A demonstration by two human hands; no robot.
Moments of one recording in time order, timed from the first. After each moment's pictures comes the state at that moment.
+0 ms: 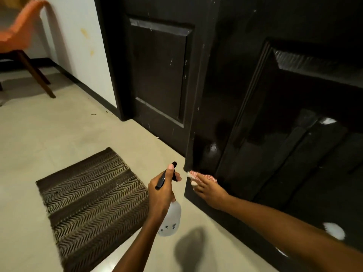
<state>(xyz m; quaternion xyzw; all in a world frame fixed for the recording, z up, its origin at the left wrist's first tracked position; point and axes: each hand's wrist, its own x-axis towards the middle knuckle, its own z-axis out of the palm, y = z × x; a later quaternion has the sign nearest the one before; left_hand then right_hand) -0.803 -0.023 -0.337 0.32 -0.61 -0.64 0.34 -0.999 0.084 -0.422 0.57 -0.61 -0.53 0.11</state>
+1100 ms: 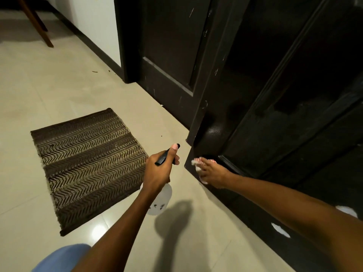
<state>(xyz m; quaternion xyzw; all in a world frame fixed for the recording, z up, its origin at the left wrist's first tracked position) -0.771 -0.032 -0.392 0.35 -0.64 -0.62 0.29 -1.006 0.084 -0.483 0.68 -0.50 -0.53 0.08</state>
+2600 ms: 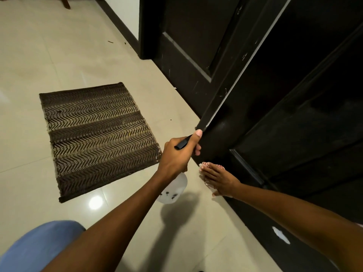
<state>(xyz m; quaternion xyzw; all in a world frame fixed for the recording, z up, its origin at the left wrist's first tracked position) -0.791 -0.017 -0.398 0.33 -0.62 -0.67 0.24 -1.011 0.133 -0.540 0.69 -0.48 -0.53 0.10</state>
